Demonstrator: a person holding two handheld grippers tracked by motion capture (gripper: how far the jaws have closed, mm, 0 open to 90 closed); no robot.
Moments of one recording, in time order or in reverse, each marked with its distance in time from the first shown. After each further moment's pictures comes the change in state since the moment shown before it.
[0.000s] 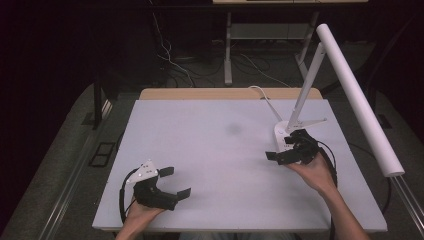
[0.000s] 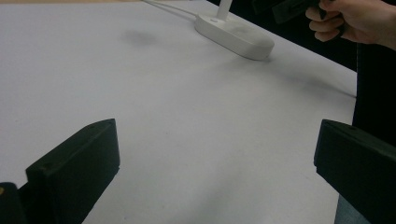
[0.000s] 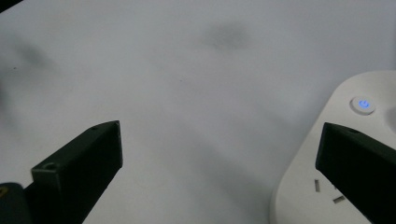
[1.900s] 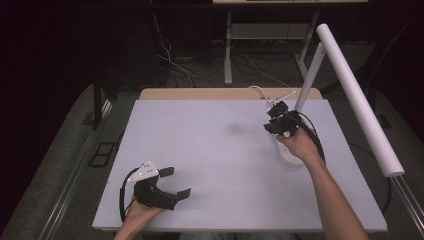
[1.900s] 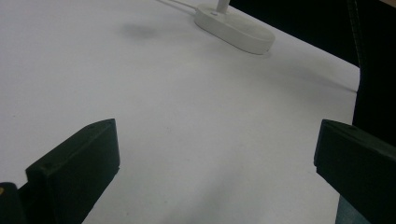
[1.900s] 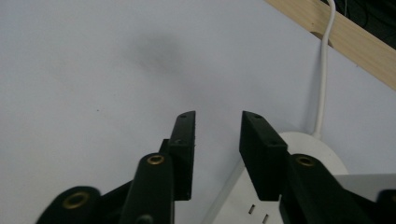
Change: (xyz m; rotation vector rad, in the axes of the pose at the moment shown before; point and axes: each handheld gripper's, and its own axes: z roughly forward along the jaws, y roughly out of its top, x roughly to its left) left arm 0.003 -0.001 0.001 0.023 -0.008 0.003; right arm -0.005 0.079 0.038 0.186 -0.280 -0.150
